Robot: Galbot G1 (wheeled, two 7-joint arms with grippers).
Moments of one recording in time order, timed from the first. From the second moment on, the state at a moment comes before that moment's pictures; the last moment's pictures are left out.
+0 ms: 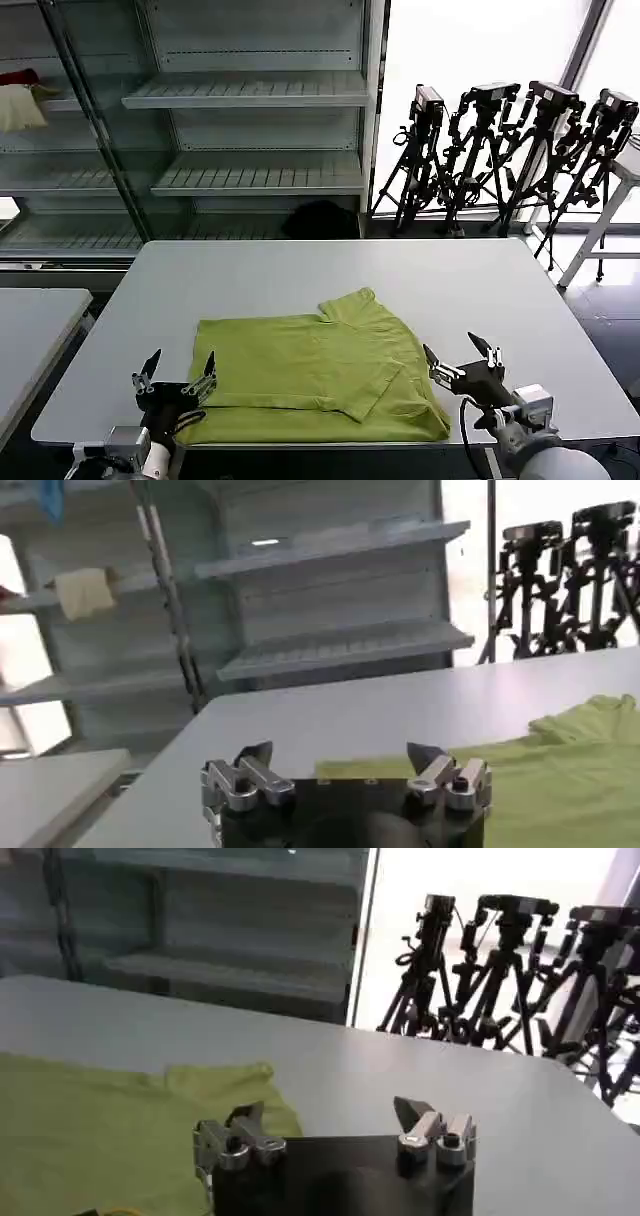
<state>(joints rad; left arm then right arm) 1.57 -1.03 -0.44 -2.32 -0.43 0.42 -0.43 -1.38 0.84 0.42 2.23 0.64 -0.46 0.27</state>
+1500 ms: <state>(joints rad) 1.12 -1.06 -0.44 -1.83 -0.58 0.57 -0.16 -0.64 1.18 0.03 1.47 0.50 -0.57 -0.06</state>
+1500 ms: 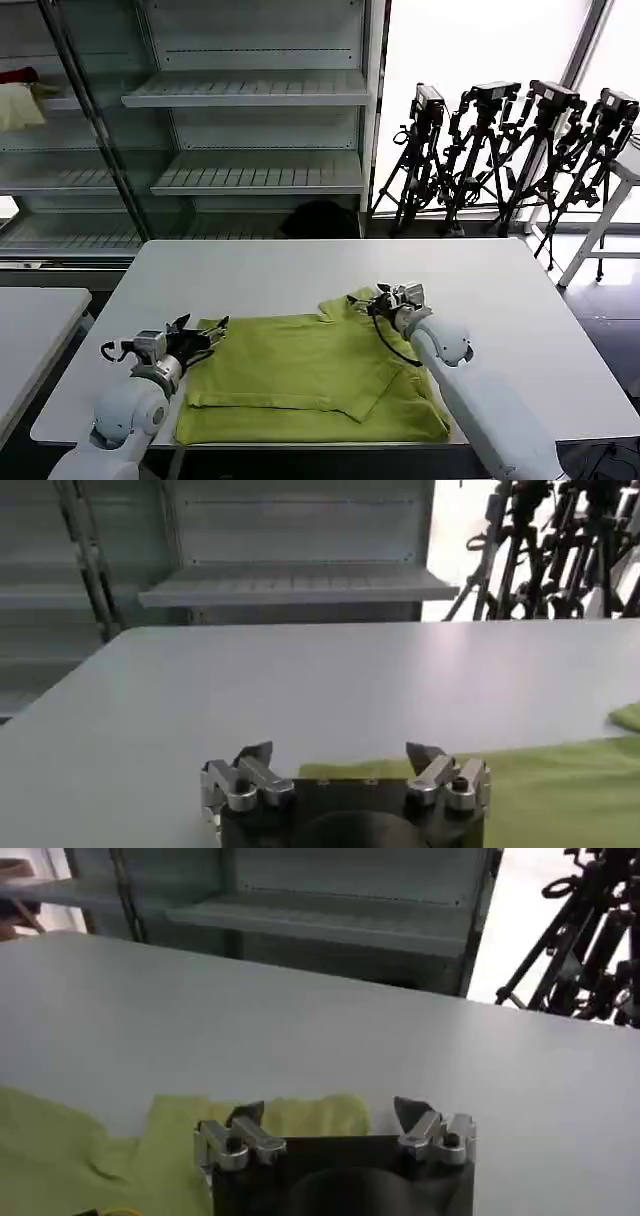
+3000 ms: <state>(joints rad) 1.17 -1.03 -0.46 -1.85 -0.56 0.46 -0.08 -0.73 1.13 0.05 1.62 0.51 -0.53 -0.05</state>
